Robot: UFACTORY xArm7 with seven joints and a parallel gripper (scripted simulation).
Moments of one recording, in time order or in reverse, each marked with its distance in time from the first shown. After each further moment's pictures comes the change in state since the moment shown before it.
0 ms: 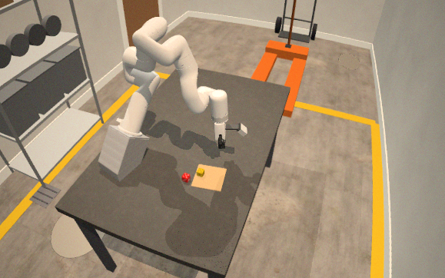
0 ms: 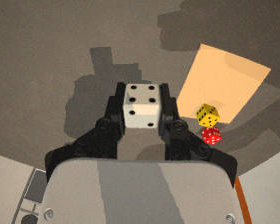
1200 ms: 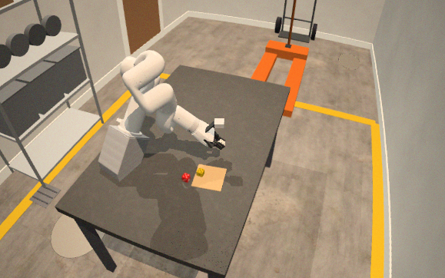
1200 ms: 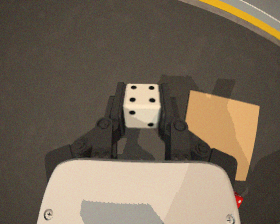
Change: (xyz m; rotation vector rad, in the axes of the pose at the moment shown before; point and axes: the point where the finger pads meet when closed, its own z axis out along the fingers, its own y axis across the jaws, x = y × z) arm -0.008 0.001 0.003 -0.005 0.805 0.009
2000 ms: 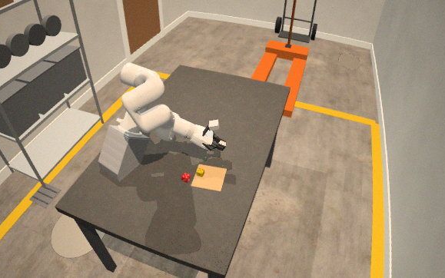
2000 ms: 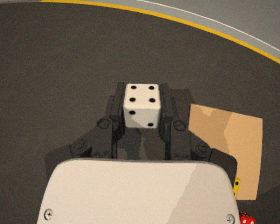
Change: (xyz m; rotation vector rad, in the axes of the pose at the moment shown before) arm -0.005 0.000 0.008 0.004 0.203 -0.010
